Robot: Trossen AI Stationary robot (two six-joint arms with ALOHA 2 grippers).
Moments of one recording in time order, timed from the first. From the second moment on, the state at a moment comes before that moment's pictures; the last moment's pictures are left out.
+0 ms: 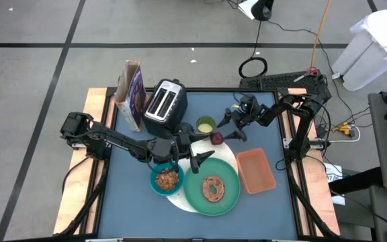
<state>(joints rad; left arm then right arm) -0.21 1.68 0.96 0.76 -0.45 -0.22 -0.74 1.84 0.47 0.80 -1.10 -0.33</state>
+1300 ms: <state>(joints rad) -0.21 1.68 0.96 0.76 -0.45 -0.21 -0.77 1.85 0.47 0.91 -1.05 -0.15</state>
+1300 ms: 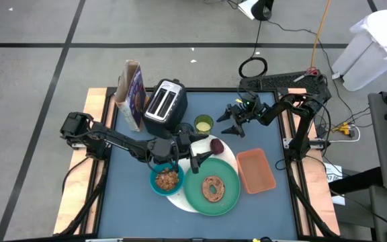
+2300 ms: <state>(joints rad) -0.21 1.68 0.96 0.70 -0.45 -0.20 -0.50 1.23 0.47 0.84 -1.18 -0.01</state>
